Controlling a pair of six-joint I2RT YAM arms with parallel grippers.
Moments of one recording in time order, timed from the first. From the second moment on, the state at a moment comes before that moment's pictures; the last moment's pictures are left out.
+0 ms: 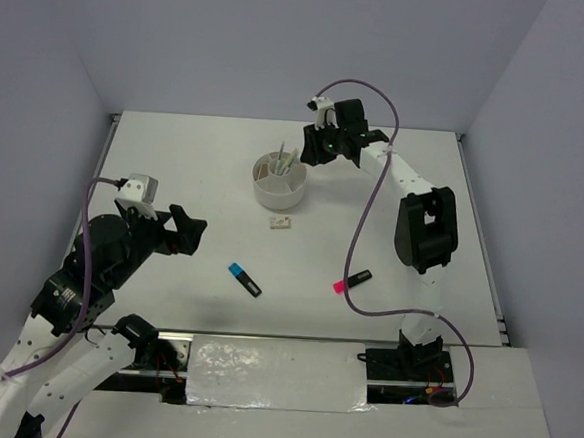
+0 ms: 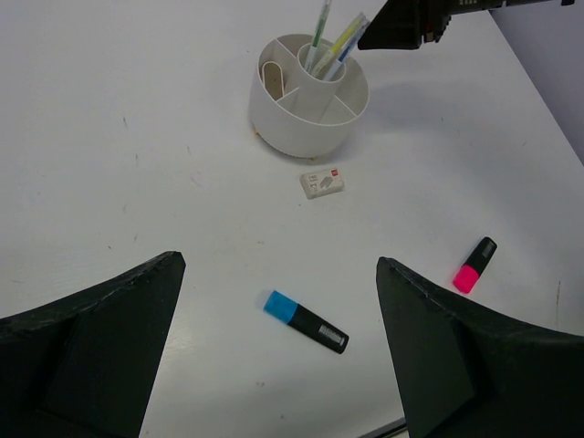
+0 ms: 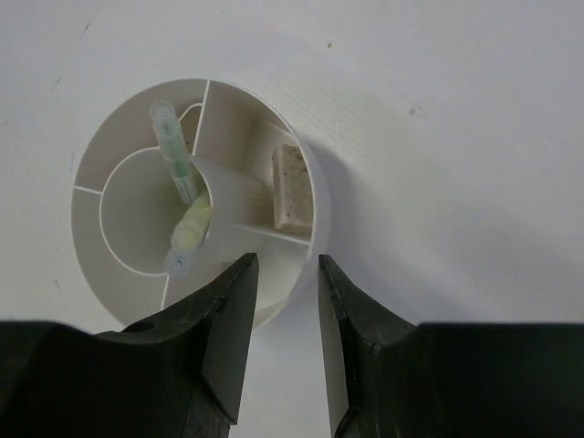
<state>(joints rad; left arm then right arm) -0.49 0.52 0.87 -0.60 -0.15 -0.34 0.36 2.12 1.84 -0.40 -0.41 -0.08</state>
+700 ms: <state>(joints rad) -0.49 0.57 0.87 -0.68 -0.41 -0.40 0.51 1.46 1.20 -0.30 0.06 0.32</state>
